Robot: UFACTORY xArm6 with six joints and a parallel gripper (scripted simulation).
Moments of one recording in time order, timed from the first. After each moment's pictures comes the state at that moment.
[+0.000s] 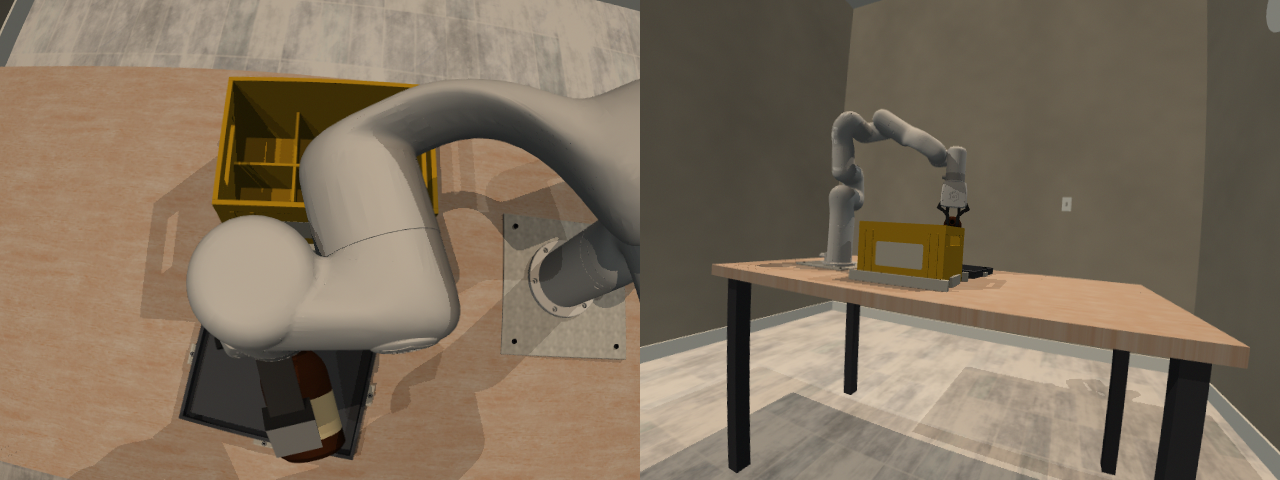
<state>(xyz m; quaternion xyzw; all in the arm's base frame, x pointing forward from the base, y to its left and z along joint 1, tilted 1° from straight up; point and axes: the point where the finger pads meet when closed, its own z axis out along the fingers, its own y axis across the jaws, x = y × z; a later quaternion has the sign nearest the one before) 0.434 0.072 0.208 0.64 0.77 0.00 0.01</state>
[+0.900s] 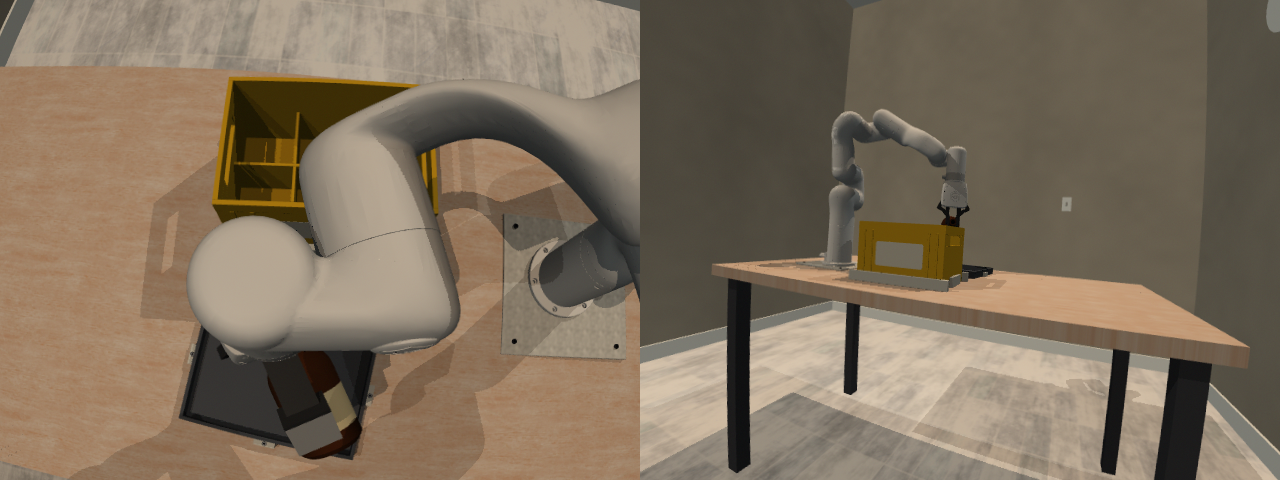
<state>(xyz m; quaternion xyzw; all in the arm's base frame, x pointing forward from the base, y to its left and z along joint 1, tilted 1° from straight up) 0.434 0.072 0.208 0.57 0.82 0.00 0.01</state>
